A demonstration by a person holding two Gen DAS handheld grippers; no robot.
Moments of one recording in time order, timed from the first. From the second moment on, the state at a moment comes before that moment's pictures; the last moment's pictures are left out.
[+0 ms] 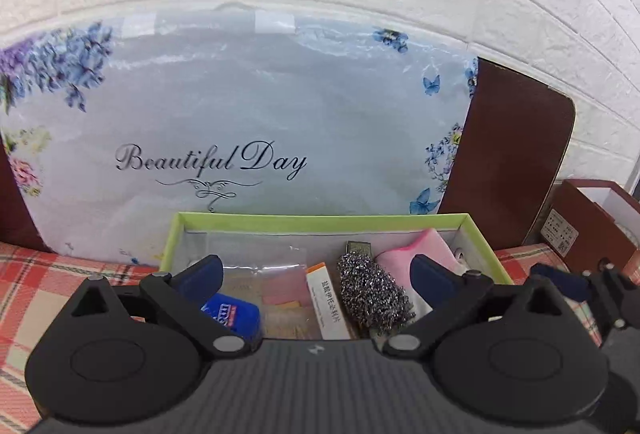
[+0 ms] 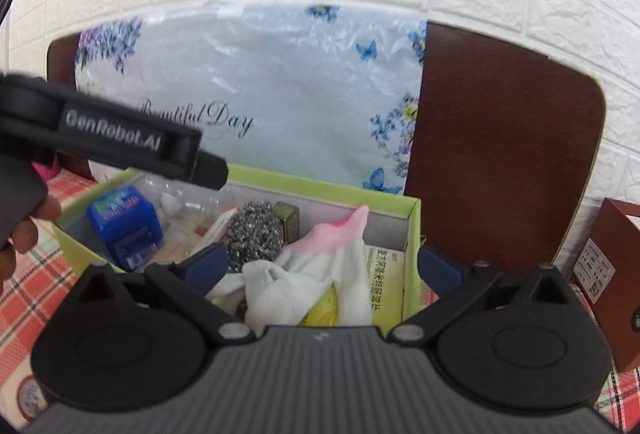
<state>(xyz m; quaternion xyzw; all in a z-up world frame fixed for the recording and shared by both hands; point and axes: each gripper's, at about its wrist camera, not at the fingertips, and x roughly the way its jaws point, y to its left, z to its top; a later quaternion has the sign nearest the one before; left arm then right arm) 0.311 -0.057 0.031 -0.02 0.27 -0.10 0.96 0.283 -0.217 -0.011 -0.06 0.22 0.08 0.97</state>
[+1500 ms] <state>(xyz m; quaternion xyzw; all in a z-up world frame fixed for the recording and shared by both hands) 0.104 0.008 -0.041 -0.04 0.34 -0.08 0.94 0.051 -0.208 -0.050 0.01 0.27 0.01 0.96</state>
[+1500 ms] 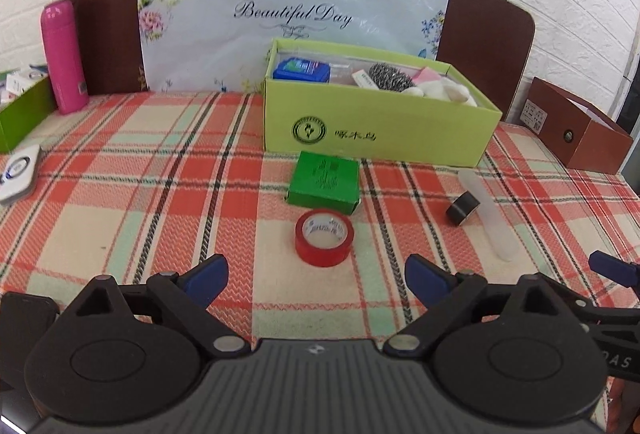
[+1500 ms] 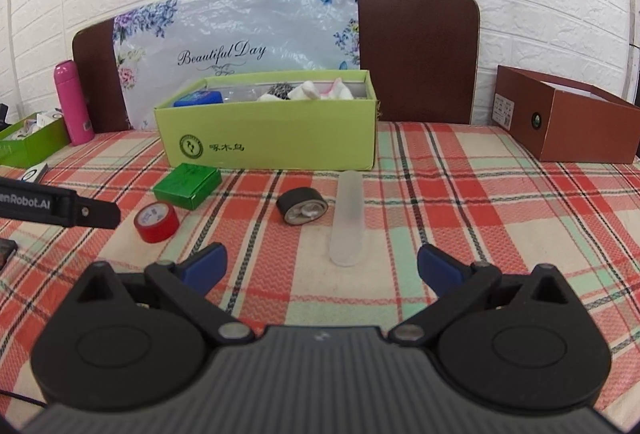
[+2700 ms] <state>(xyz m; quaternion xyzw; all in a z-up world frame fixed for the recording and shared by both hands) 0.102 -0.010 -0.070 -0.01 0.40 -0.17 0.90 0.065 -0.203 -0.075 -0.05 0.34 0.15 0.93</state>
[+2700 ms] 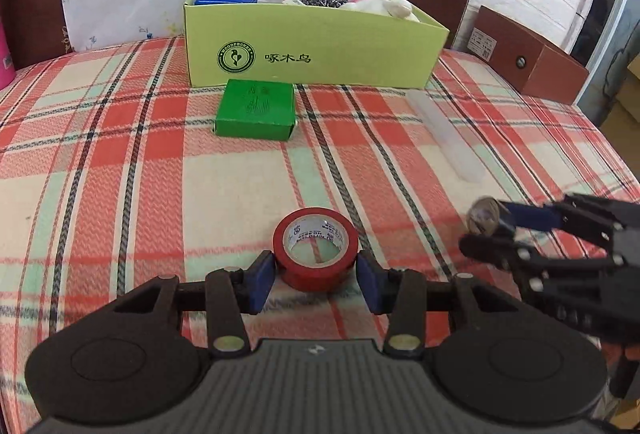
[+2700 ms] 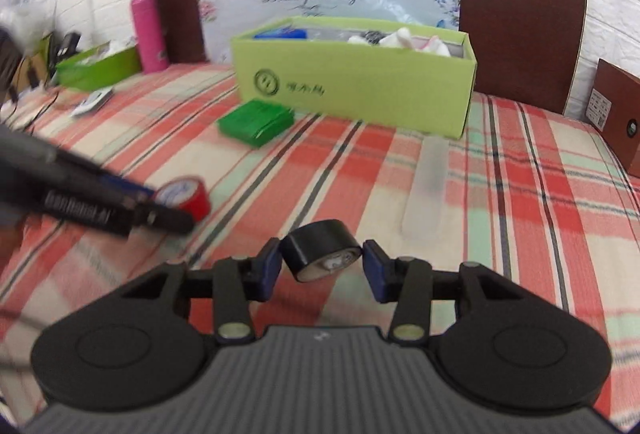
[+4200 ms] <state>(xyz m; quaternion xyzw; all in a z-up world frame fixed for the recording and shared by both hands) 0.234 -0.040 0.067 -0.02 0.27 -0.15 0.95 0.207 -0.206 0.052 -0.01 0.23 0.11 0.97</state>
